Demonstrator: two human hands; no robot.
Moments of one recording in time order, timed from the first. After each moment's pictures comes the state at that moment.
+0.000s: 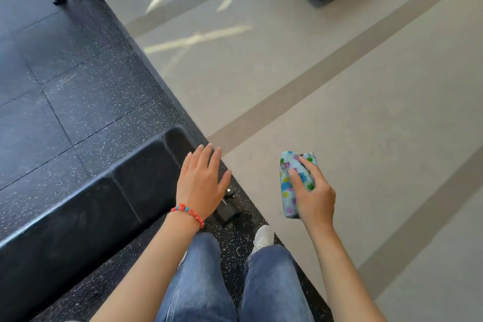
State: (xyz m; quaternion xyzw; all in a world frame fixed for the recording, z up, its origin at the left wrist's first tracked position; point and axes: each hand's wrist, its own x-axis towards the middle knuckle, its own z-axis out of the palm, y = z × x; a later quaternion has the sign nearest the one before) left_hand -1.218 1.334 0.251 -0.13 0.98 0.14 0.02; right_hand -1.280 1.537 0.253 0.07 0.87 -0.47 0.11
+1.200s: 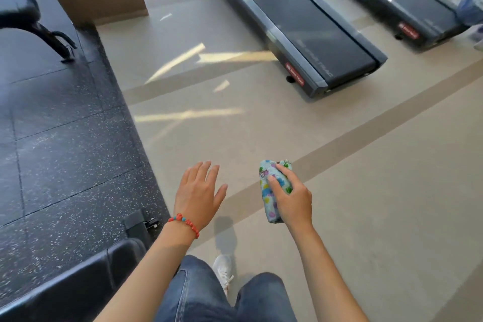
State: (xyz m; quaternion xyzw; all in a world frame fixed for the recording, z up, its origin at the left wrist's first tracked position) left_hand -1.568 1.255 0.288 -0.18 0.97 0.14 -0.06; right_hand -1.665 1.427 0.309 -0.04 0.86 -0.48 0.15
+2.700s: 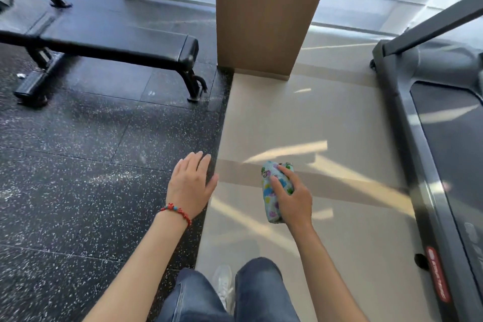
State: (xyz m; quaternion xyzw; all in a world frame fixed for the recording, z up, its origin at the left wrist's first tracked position) left_hand -1.826 0.564 0.302 -0.49 0.86 0.09 -0.10; right_hand -2.017 0.667 0.319 -0.28 0.79 -0.44 0.32
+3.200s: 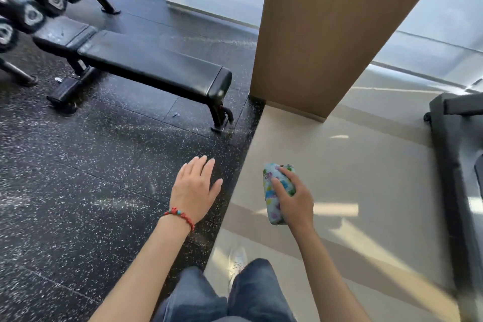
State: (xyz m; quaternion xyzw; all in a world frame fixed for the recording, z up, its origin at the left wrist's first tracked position) left_hand -1.883 0.317 0.300 -0.58 0.81 0.09 -0.09; right_hand -2.091 0.372 0.316 -0.38 0.76 -0.40 0.35
